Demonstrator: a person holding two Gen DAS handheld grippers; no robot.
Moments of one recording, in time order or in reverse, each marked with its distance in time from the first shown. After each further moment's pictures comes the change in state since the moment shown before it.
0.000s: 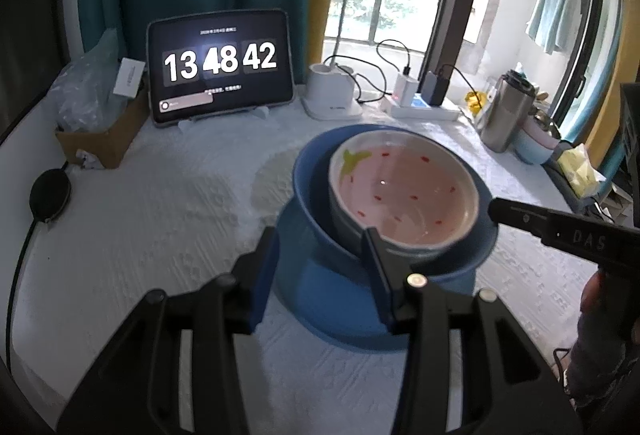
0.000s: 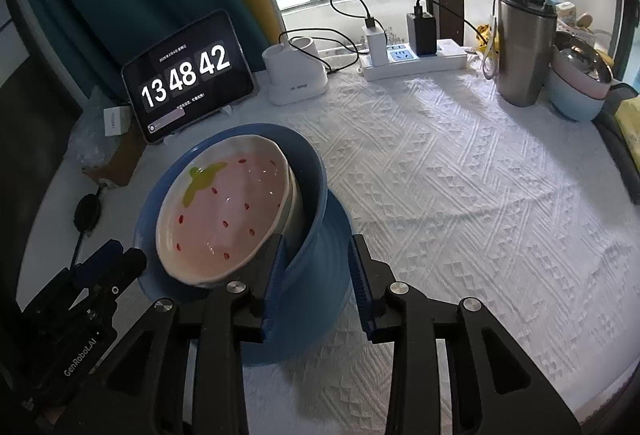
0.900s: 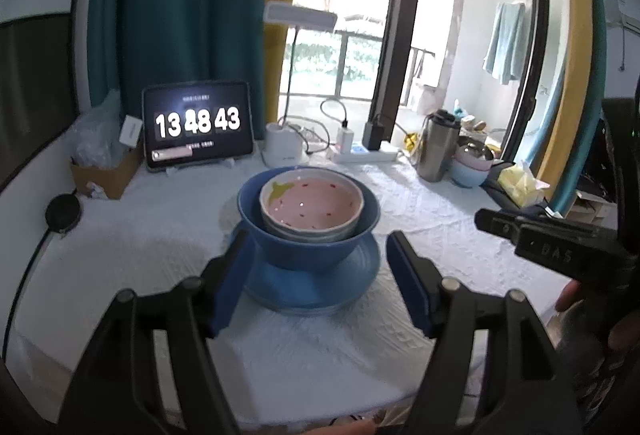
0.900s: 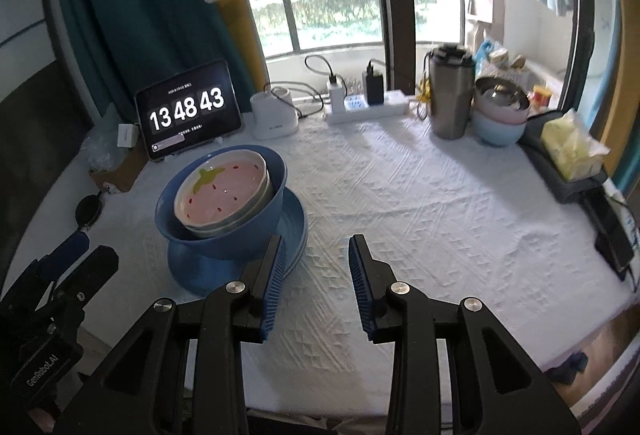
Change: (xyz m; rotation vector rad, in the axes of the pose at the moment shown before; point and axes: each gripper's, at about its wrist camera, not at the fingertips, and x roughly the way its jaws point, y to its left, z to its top) left arm -0.117 -0.054 -0.041 0.055 -0.234 -0.074; right arm -0.117 -0.013 -0.060 -0.057 -0.214 -0.117
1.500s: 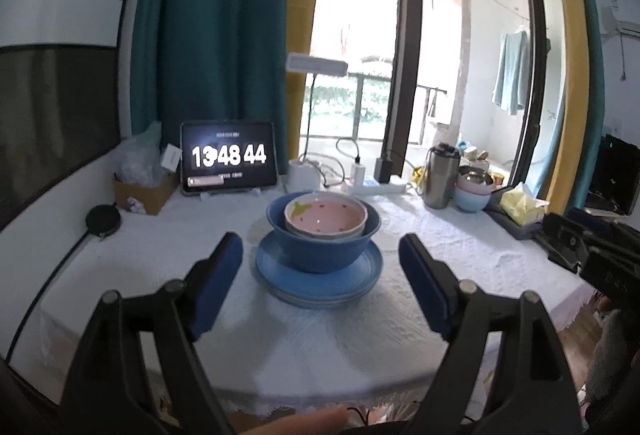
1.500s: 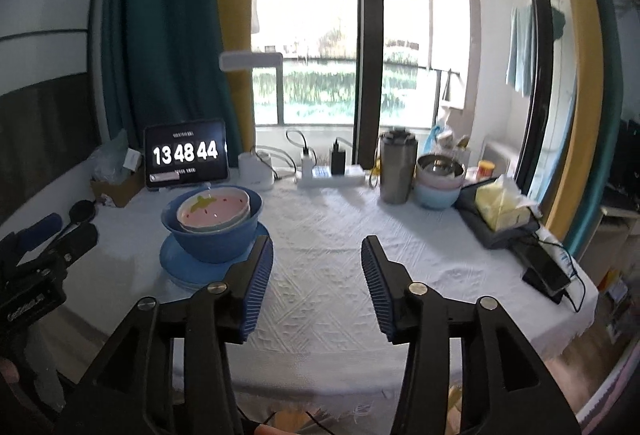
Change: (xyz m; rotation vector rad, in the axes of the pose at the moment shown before) left arm -0.074 -0.008 -0.031 -0.002 -0.174 0.070; right arm -0.112 -0.004 -0.067 -0.111 -0.317 -0.105
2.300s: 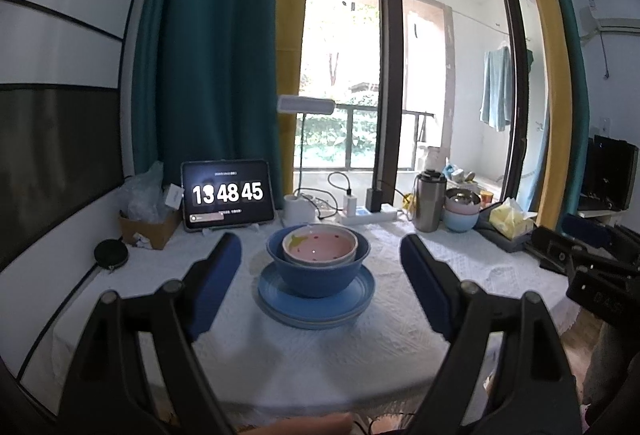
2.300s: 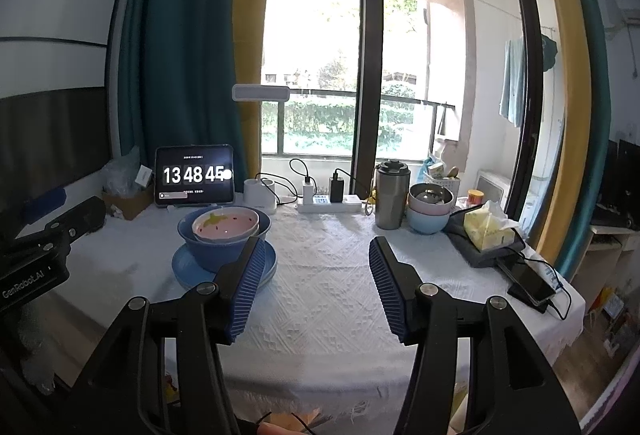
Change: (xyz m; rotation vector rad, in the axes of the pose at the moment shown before) left arm -0.036 -0.005 0.006 0.045 -0.109 -0.018; right arm -0.039 0.010 -0.007 -0.026 -0.091 -0.019
